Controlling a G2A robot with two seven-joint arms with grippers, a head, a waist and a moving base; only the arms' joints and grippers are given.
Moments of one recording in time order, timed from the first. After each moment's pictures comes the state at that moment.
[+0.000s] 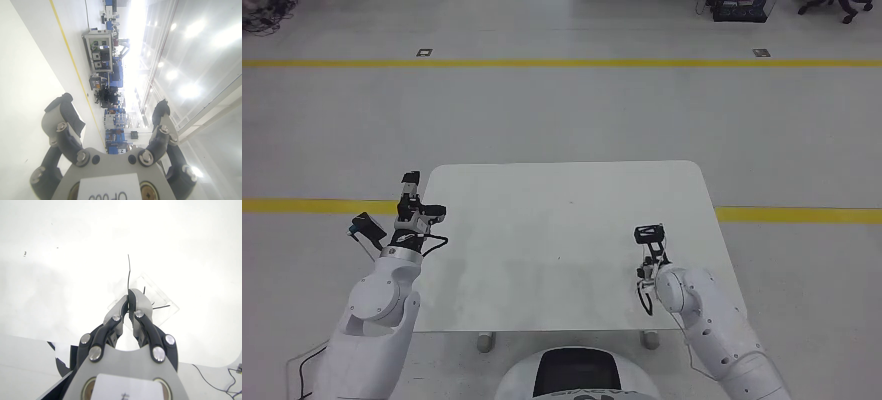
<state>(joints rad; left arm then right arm) 1.73 -1.15 -1.60 -1.80 -0.42 0.00 0.00 -1.54 -1.25 1.19 -1.60 -1.22 0.22 0.90</state>
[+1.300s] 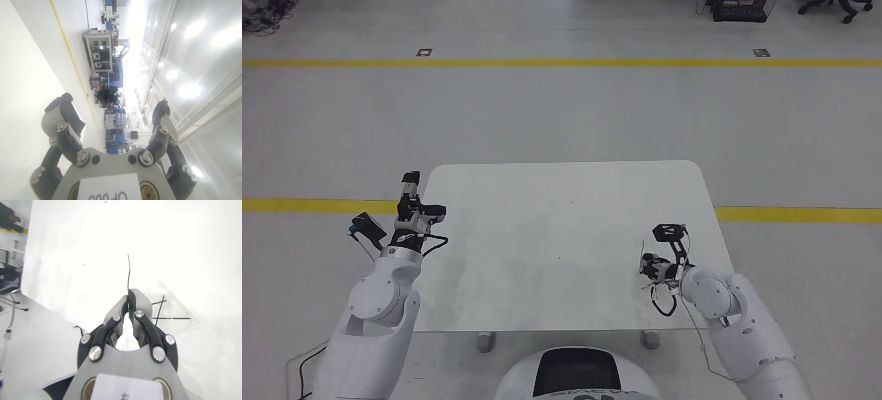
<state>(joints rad) 1.73 -1.15 -1.60 -1.80 -0.42 0.00 0.00 -1.59 -1.22 1.40 -1.53 -0.77 -0.12 0.78</state>
